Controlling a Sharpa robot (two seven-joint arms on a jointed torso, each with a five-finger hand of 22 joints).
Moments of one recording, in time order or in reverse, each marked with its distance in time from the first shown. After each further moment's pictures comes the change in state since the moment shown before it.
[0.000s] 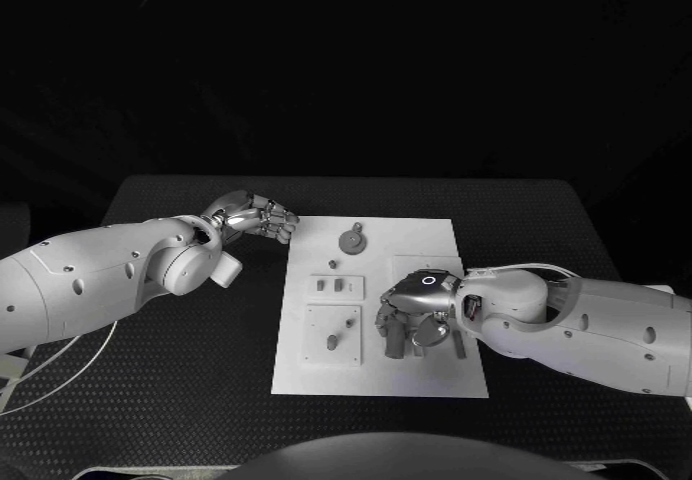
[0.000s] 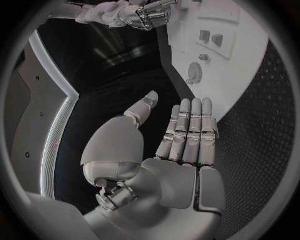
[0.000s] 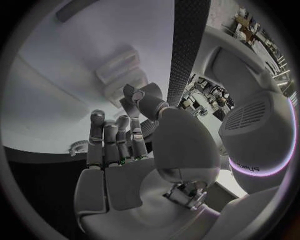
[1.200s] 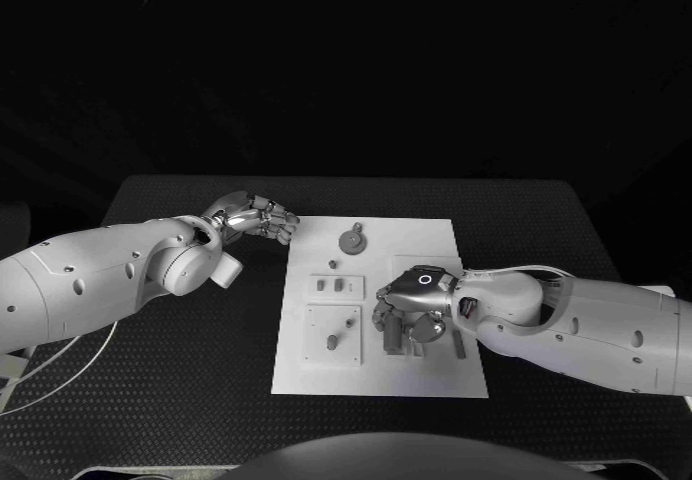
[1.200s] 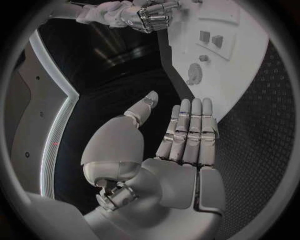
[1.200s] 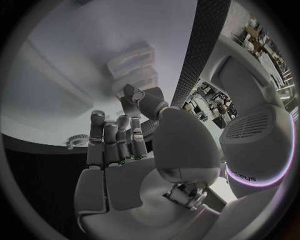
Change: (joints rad) left arm -0.001 -0.001 0.000 0.001 0.000 0.004 -0.001; left_hand 0.000 0.000 0.000 0.000 0.000 0.000 0.000 0.000 0.000 -0.007 0.000 0.000 -0.002 0.000 0.000 0.000 0.000 0.000 0.000 0.000 0.000 0.001; right arm -0.011 0.027 0.001 -0.036 -0.081 -0.073 0.011; right_hand 0.016 -0.012 0.017 0.000 -0.001 0.003 -0.003 0.000 0.000 -0.004 -0.002 0.000 -0.018 -0.020 0.002 0.000 -0.017 0.000 -0.018 0.010 -0.012 0.000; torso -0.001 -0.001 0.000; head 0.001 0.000
